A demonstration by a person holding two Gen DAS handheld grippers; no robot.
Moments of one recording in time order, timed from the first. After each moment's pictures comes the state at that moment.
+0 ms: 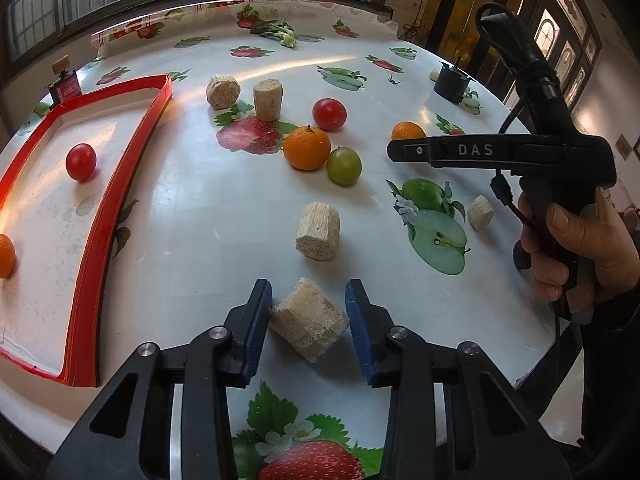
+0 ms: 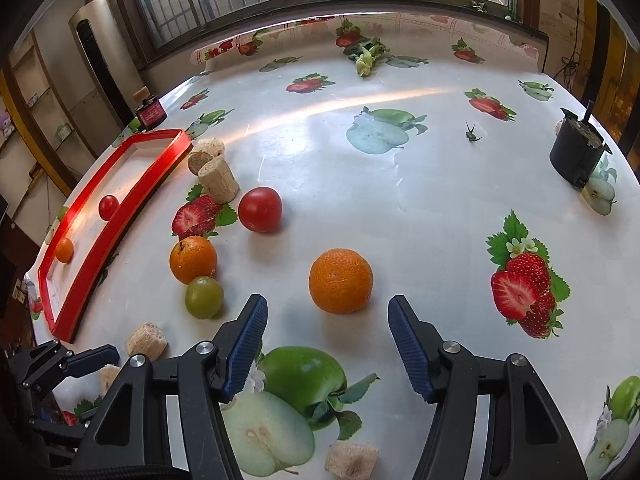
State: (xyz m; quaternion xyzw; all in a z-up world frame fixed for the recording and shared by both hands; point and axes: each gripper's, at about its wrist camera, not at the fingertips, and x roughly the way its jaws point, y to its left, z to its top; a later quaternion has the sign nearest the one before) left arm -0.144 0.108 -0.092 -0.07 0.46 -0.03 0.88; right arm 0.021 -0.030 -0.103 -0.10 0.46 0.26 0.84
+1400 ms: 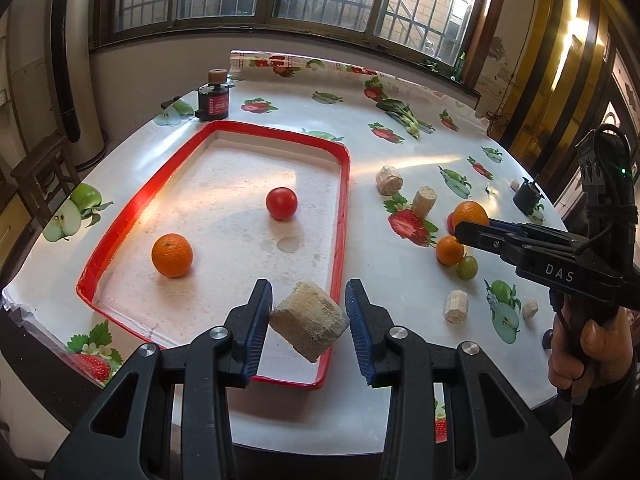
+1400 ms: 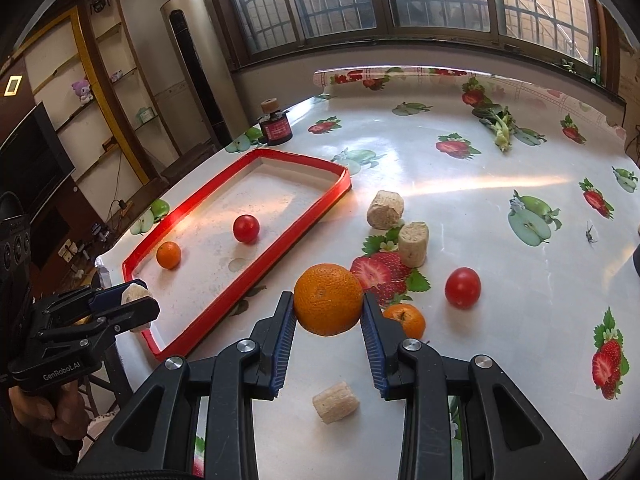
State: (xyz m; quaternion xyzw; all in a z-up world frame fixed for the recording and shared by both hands) left arm -0.196 0.232 -0.039 -0.15 0.38 0.12 0.91; right arm -0.046 0.072 -0.053 -0.11 0.39 0.42 0.81
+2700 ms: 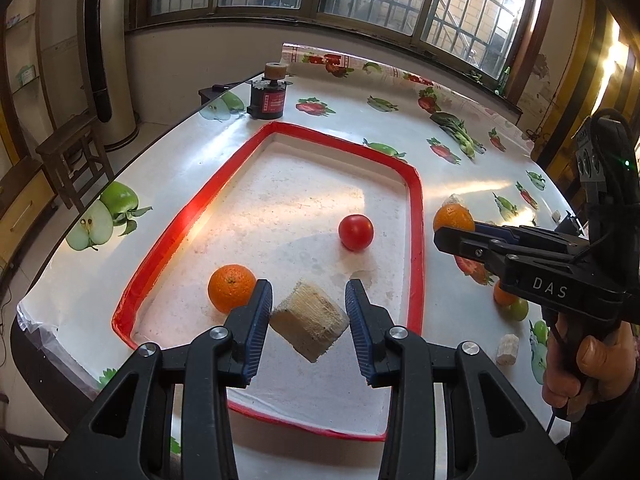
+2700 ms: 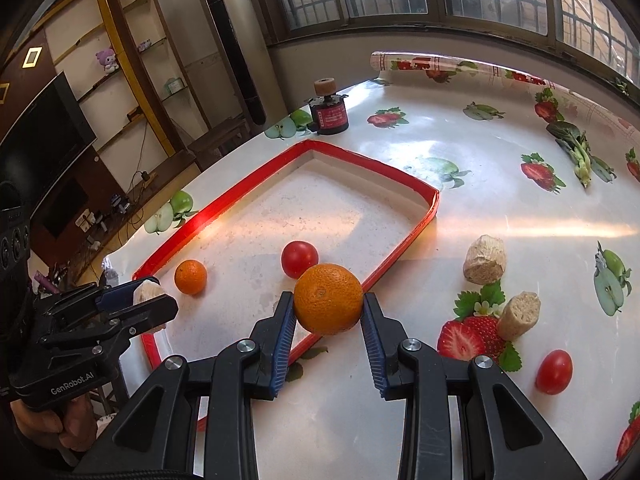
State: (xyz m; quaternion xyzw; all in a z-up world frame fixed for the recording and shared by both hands) left arm -0.174 0.289 -0.046 -0.17 0.39 0.18 0.89; right arm -0.027 0.176 -0.065 -0.14 0.41 0.47 0.77
